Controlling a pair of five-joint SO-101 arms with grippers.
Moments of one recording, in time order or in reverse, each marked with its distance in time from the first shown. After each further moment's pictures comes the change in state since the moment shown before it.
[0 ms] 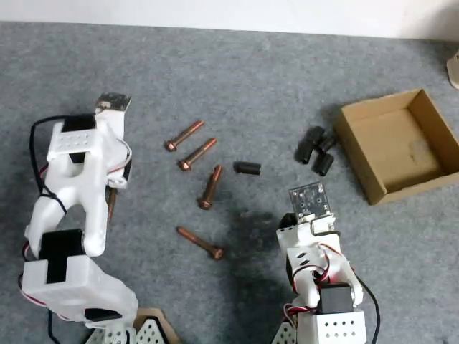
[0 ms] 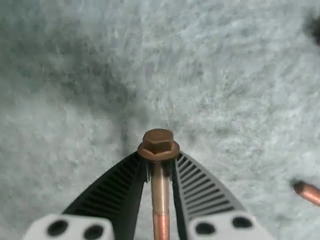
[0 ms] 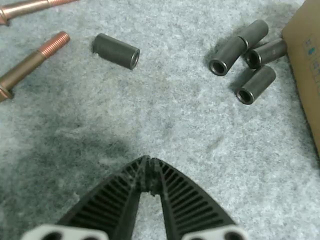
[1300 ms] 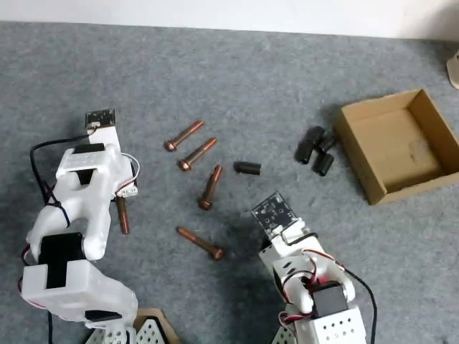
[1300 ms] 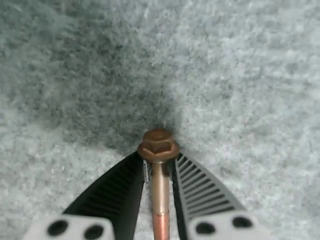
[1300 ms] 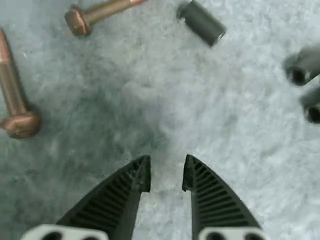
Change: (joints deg) left arm 0.2 -1.2 13.7 -19.9 16.5; right arm -11.2 3.7 -2.0 7.4 9.7
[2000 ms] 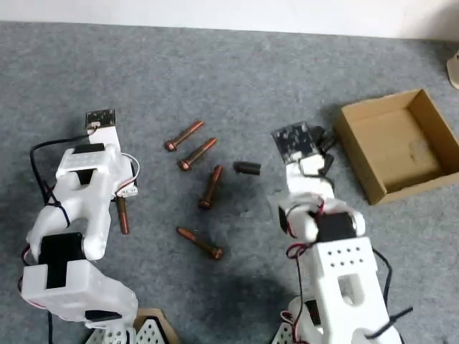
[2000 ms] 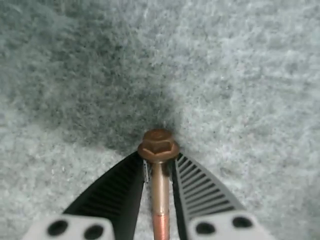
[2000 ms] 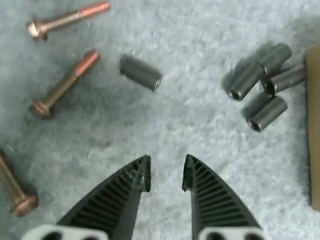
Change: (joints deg) left arm 0.0 0.0 0.1 0.0 -0.2; right arm 5.6 51.0 -38.9 -8.5 -10.6
